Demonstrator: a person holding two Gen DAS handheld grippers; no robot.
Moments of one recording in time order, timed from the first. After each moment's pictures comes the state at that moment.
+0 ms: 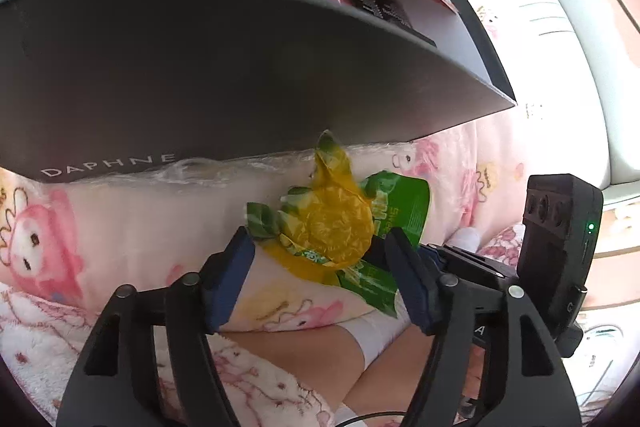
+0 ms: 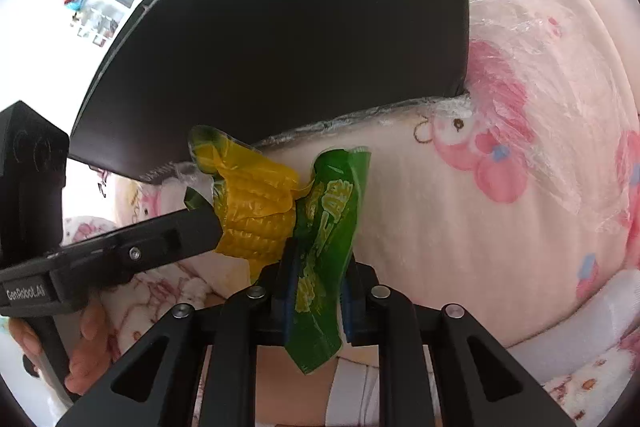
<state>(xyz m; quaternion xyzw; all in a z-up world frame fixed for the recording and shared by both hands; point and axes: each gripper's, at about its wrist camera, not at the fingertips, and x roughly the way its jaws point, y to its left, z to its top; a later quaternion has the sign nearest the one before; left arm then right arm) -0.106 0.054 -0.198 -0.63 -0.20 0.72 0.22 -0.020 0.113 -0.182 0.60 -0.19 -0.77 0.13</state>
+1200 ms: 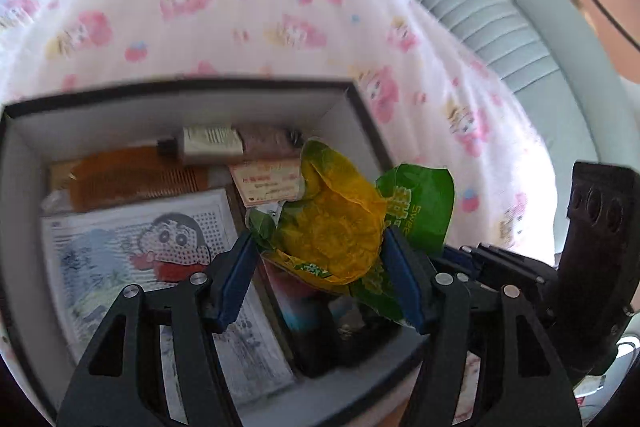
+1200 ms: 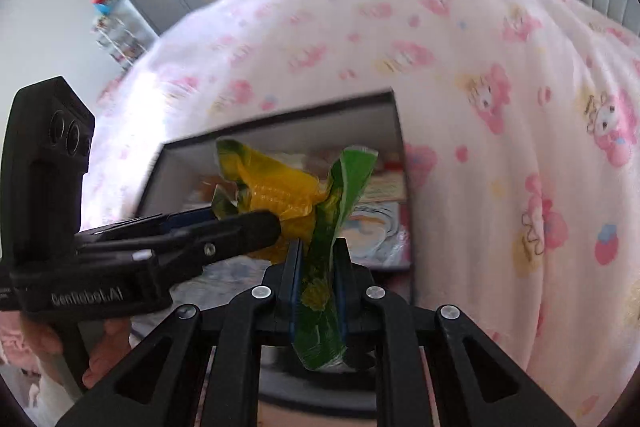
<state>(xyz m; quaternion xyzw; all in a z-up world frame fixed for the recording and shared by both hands) -0.254 0.096 -0.103 -0.55 -0.15 0.78 0.24 -0.140 0.168 -0.049 0.51 -0.11 -0.84 0.13</state>
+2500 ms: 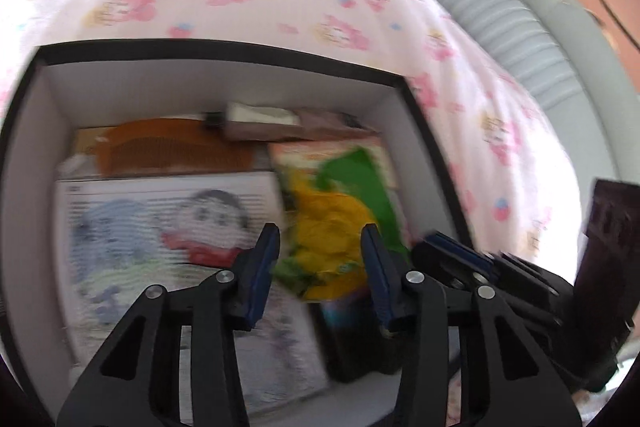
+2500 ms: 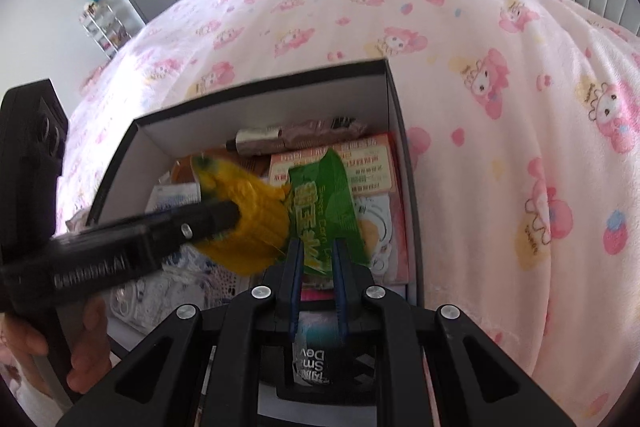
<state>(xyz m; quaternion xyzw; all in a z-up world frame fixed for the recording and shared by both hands) -0.231 0.068 -0.129 -0.54 -0.18 0.80 0.20 -0.144 0.169 -0.075 0.50 -0.08 -0.85 0.11</state>
